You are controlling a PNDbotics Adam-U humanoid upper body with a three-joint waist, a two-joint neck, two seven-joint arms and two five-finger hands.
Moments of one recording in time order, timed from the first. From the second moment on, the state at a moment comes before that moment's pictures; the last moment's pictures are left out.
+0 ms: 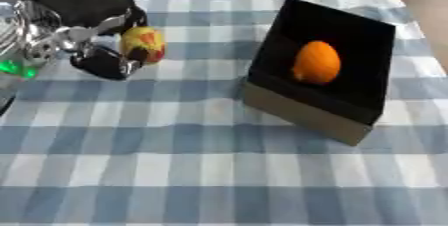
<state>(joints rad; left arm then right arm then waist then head) -0.75 0.92 -0.29 -1.98 -0.82 0.31 -0.78 -0.66 -0.10 -0.07 -1.85 -0.22 -0.14 0.45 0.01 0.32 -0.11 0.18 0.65</state>
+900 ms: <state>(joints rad) -1.06 0.65 -0.38 -1.95 -0.86 0.35 -0.87 -0.66 -0.10 -0.06 -1.86 -0.22 -0.13 0.46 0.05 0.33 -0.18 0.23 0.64</state>
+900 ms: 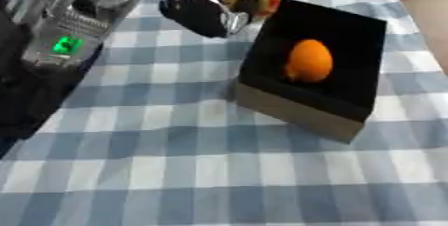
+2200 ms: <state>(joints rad) -1.09 0.44 -0.47 -1.41 -0.91 0.18 -0.46 -0.69 -0.08 -0.04 -1.88 -0.23 -0.11 0.48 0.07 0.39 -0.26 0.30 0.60</state>
